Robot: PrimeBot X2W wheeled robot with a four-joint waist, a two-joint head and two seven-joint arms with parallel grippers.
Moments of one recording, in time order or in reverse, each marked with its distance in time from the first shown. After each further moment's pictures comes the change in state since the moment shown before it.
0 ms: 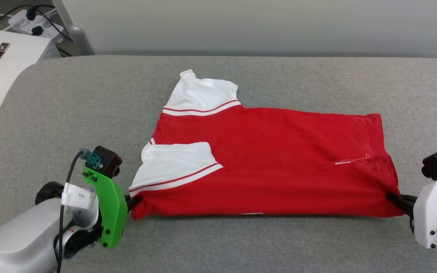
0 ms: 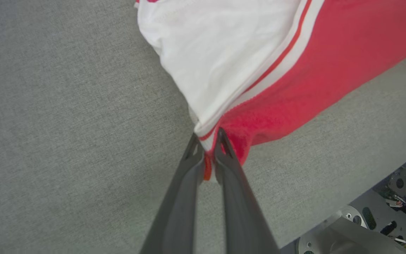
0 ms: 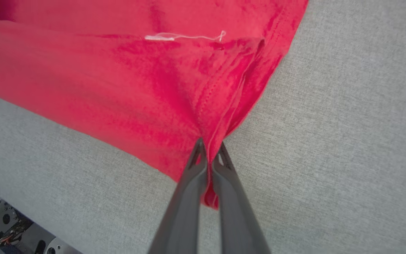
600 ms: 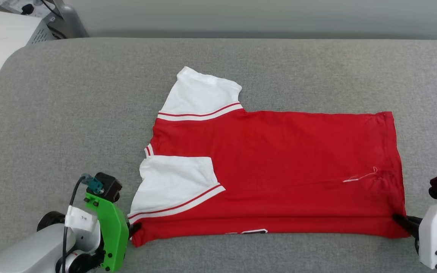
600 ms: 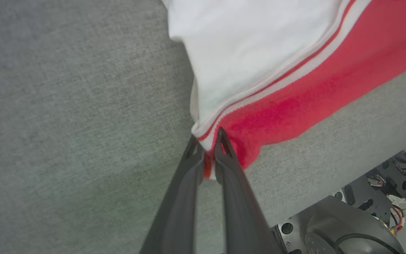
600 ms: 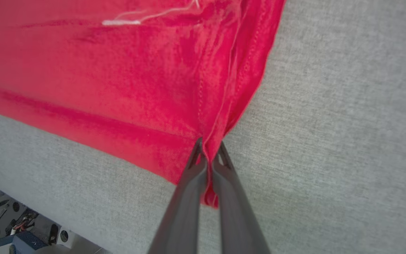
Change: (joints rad) left arm 0.103 0.032 -0.021 -0.068 -0.045 0.077 -0.001; right arm 0.183 0.040 -0.179 -0.089 -0.063 0.000 0.067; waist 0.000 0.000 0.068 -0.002
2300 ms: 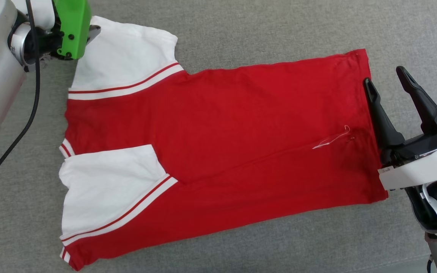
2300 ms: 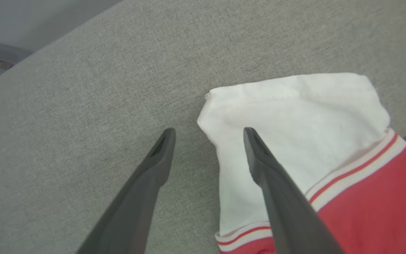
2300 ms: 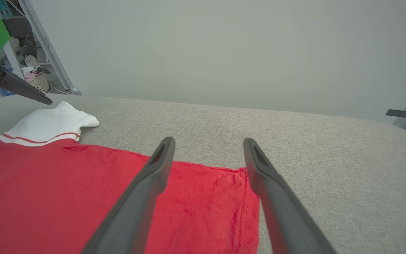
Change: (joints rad) left arm -0.820 -0.252 0.081 0.575 0.128 -0.120 0.395; right arm -0.176 0.352 -0.176 -0.270 -0.405 0.000 -0.614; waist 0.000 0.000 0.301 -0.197
